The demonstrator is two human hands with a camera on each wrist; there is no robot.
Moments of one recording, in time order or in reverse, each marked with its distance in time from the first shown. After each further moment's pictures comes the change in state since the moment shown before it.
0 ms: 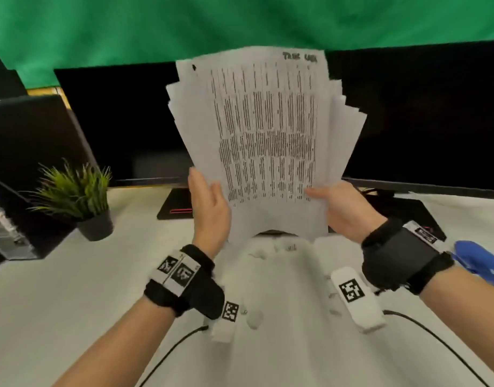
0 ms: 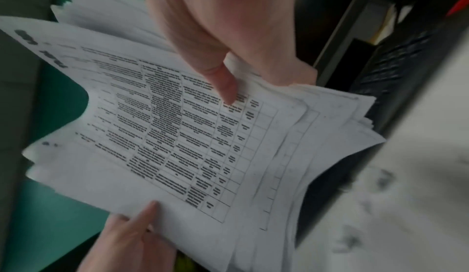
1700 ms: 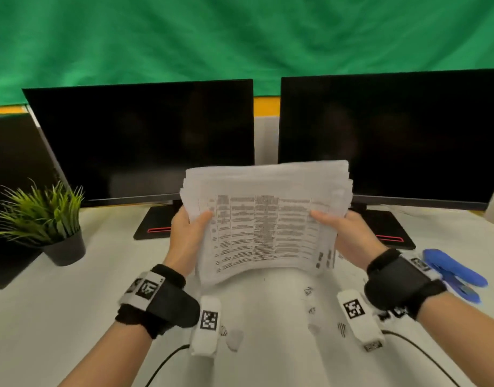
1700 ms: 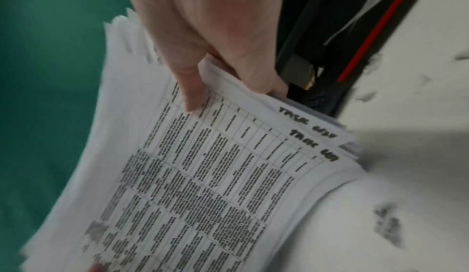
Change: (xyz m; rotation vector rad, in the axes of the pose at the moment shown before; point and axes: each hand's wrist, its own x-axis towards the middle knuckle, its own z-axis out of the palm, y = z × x) left_hand 0.013 -0.029 0.005 -0.221 -0.175 -0.279; right_hand -0.012 0.017 -0.064 -0.101 0.071 -0.049
